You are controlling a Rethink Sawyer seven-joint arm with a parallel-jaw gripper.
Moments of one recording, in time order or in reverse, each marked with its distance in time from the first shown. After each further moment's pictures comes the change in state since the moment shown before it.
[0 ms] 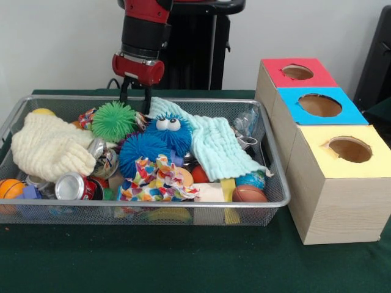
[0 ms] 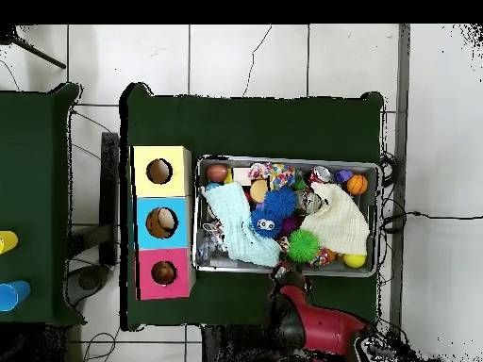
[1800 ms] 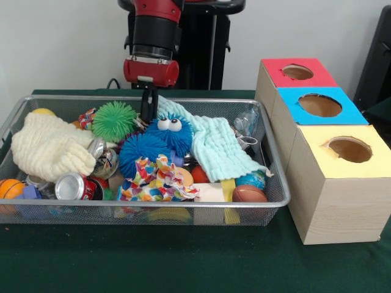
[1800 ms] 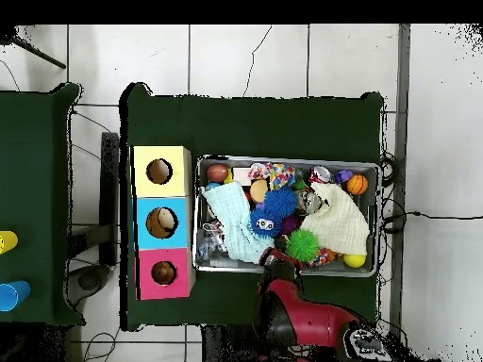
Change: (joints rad) arm 0.036 -0.010 0.034 -0.001 -0.030 -0.211 0.000
